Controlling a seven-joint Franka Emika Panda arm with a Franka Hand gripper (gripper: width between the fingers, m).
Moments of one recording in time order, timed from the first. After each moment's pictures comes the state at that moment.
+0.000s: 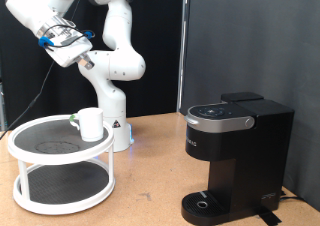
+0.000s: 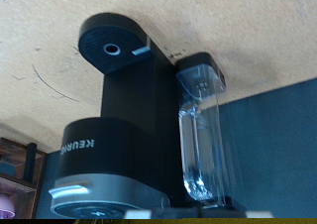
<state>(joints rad) -0.48 -0.75 -0.42 -2.64 0.50 1.68 2.00</state>
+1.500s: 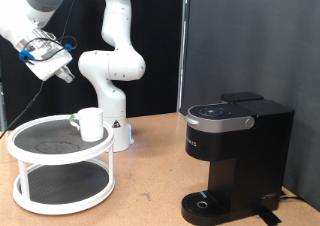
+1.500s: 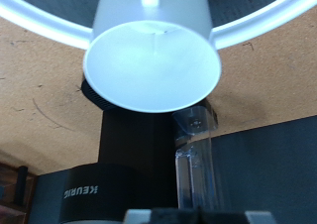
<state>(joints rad) -0.49 -0.56 -0.52 -2.55 0.43 1.66 1.82</state>
